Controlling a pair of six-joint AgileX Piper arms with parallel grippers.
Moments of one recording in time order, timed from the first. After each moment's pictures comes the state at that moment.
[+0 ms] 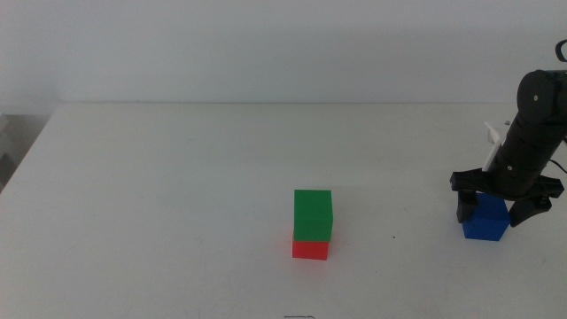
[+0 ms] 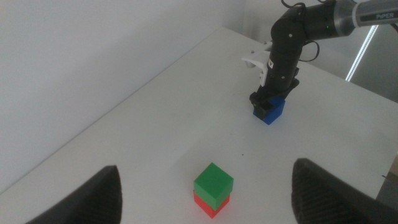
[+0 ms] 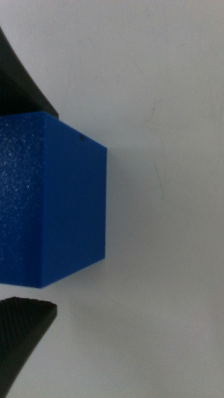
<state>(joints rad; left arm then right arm) -0.06 1.10 -1.65 -0.73 1.28 0.68 0.06 1.97 -1.37 0.02 0.97 0.17</state>
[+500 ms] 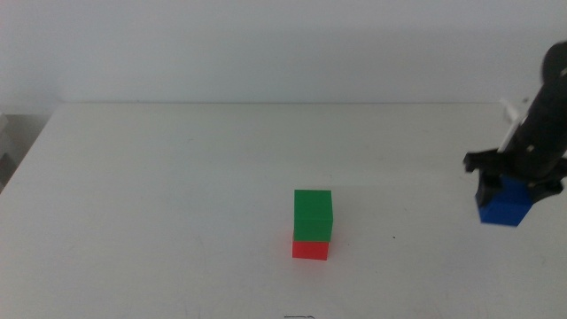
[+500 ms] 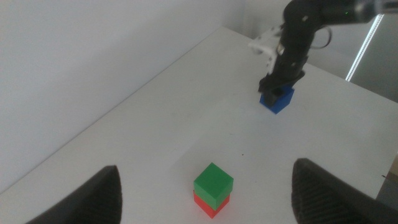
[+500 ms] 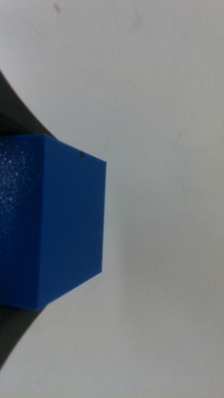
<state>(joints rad) -0.06 1.10 -1.65 -0.73 1.28 0.68 0.06 1.84 -1.37 0.02 1.06 0.17</state>
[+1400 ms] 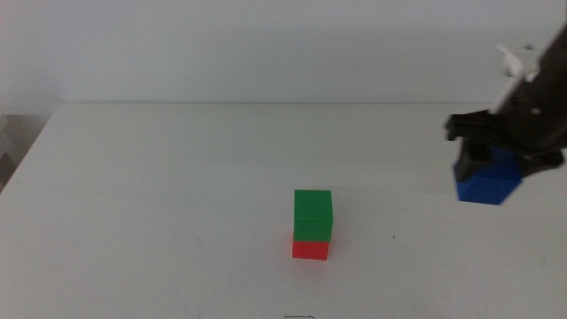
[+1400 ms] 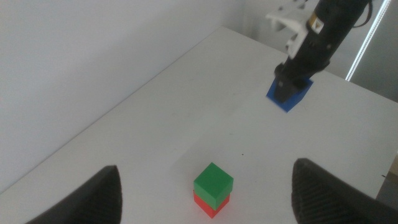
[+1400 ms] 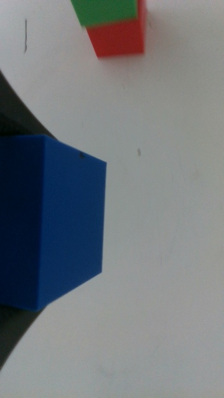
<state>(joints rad) -0.06 1.10 -1.65 -0.73 1.28 0.68 0.26 1.56 -1.41 0.04 1.24 0.32</state>
